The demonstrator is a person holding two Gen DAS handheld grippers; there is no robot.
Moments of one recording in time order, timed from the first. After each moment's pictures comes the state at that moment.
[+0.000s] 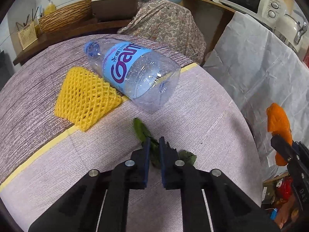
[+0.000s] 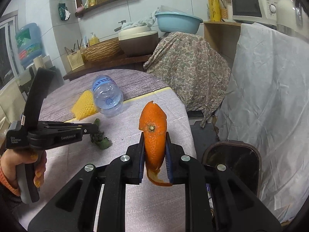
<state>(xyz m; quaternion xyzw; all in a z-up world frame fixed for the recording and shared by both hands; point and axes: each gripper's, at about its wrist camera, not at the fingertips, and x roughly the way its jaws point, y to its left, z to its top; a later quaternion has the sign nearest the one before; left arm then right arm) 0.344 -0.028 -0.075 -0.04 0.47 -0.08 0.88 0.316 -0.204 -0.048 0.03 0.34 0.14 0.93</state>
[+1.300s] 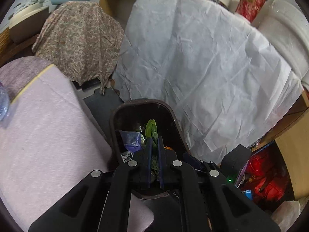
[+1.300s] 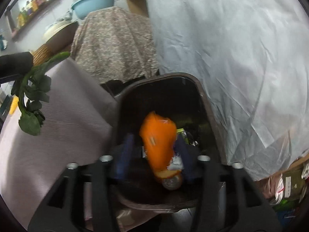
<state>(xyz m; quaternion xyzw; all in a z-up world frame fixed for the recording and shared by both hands) 0.306 -0.260 -0.071 -0.01 0.47 -0.28 0.84 0.276 -0.363 -0.189 0.15 0.41 -0.05 0.90</state>
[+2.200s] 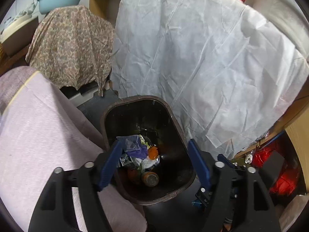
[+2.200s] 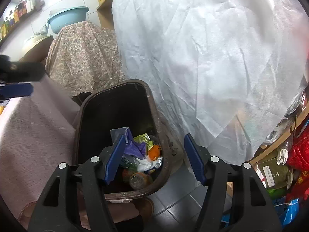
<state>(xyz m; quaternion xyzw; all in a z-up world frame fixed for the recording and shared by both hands) 0.297 -0.283 -0.082 0.04 0.46 -0.28 0.84 0.223 -0.407 -0.185 0.15 0.38 -0.16 0.90</state>
